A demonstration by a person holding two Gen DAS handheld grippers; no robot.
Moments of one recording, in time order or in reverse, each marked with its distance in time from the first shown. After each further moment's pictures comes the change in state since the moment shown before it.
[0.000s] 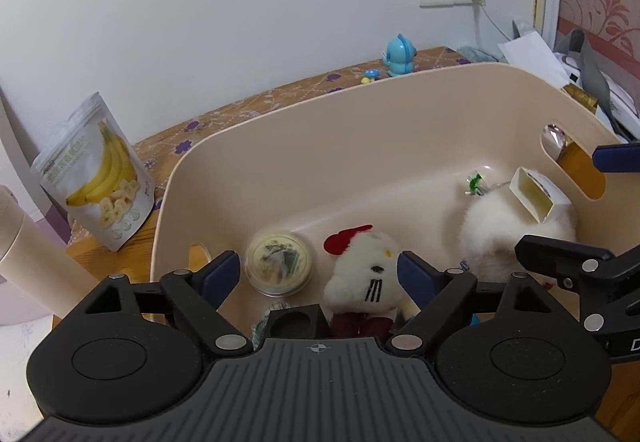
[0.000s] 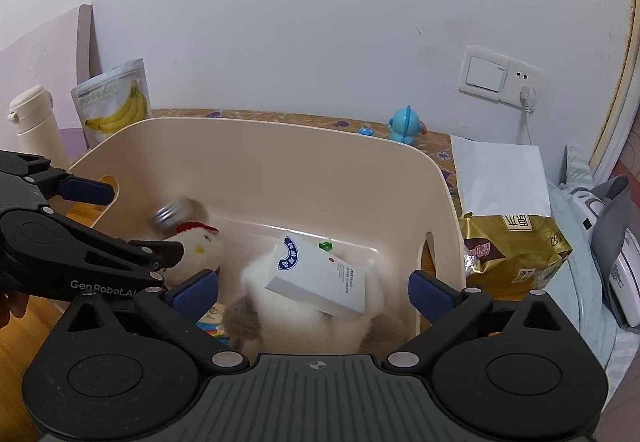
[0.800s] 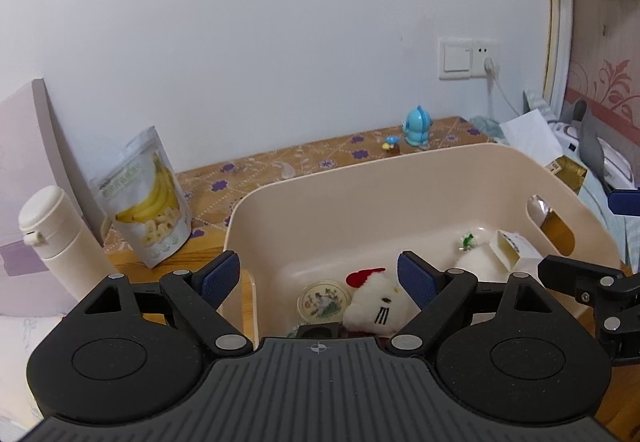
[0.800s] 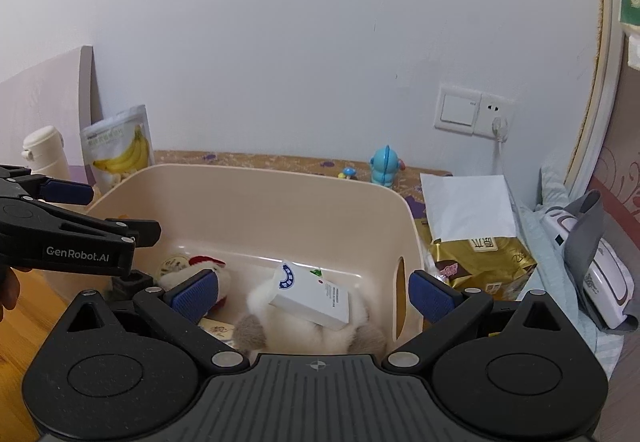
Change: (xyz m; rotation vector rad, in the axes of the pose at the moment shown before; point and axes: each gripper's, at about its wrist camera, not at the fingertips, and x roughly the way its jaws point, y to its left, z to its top) left arm -0.067 0.018 -0.005 -0.100 -0.166 0.035; right arm -0.049 0.003 0.000 0.037 -0.121 -0.037
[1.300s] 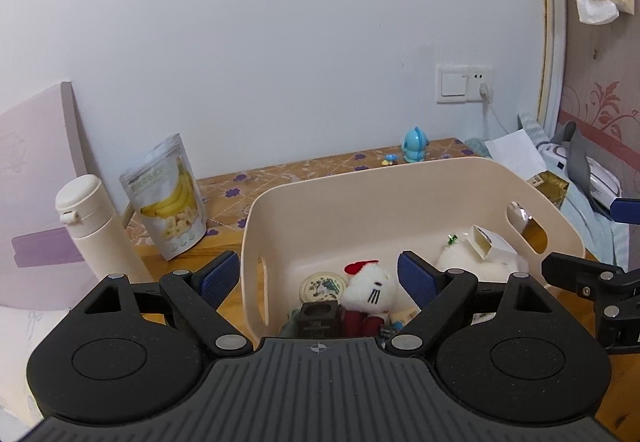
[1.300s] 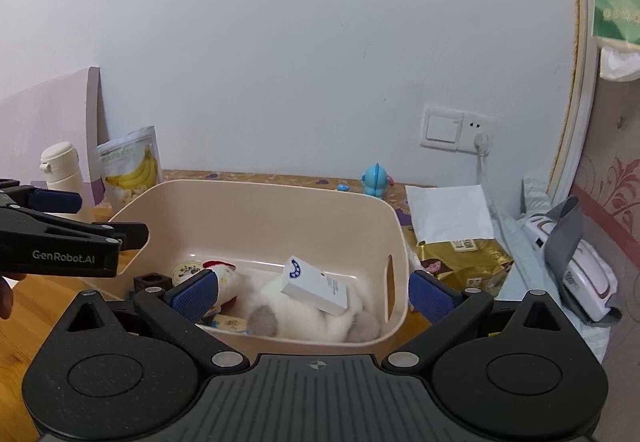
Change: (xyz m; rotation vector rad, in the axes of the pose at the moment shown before) left arm -0.051 0.001 -0.025 -0.037 -0.073 0.011; right arm -0.046 0.009 -0.015 0.013 -0.071 -0.031
